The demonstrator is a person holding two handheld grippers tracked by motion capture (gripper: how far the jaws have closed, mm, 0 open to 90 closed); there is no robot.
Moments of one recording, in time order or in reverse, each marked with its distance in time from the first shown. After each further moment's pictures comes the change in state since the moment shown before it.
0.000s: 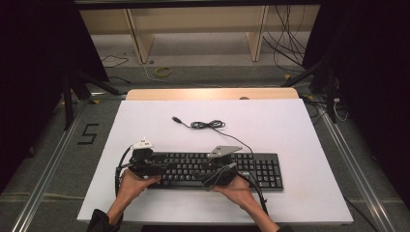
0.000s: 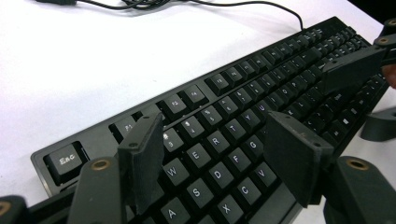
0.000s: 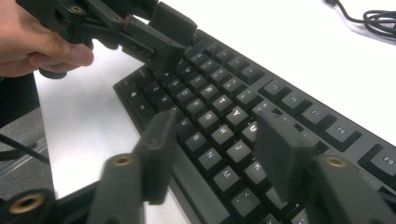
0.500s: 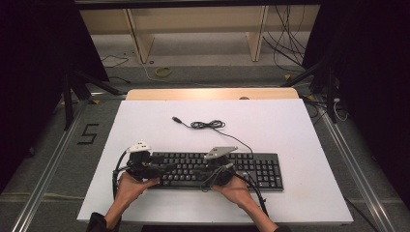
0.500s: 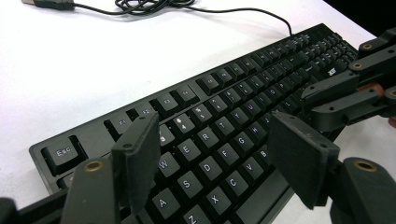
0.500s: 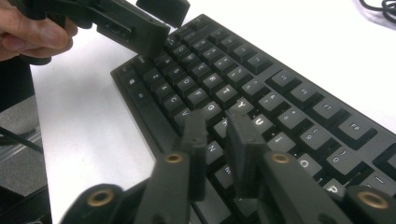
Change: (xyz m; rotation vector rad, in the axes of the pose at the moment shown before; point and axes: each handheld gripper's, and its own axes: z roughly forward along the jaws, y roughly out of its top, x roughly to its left) left arm -0.003 -0.005 -0.008 -0.033 -0.016 -0.001; right arm 0.000 -0.001 0.009 0.048 0.008 -0.025
